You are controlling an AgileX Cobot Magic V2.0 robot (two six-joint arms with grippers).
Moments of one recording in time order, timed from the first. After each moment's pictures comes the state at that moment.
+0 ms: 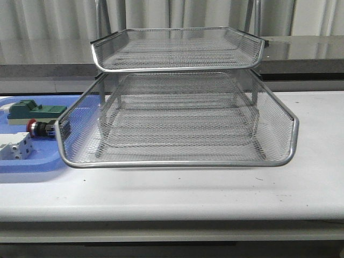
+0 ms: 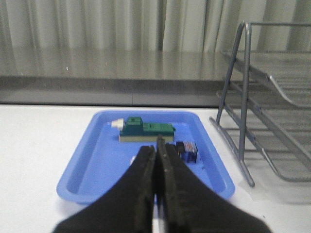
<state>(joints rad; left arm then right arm) -0.04 -0.01 -0.01 0.01 0.13 -0.08 0.05 0.33 -0.67 0.06 0.97 0.00</state>
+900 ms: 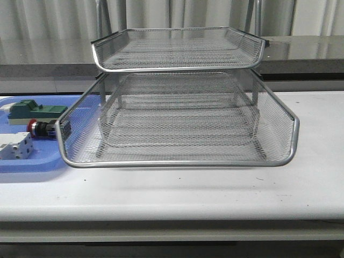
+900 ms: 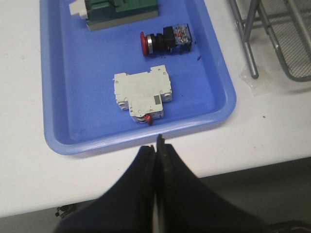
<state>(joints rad) -0.04 1.11 -0.92 -0.04 0.77 0.18 0.05 0.33 -0.67 0.06 0.97 0.00</state>
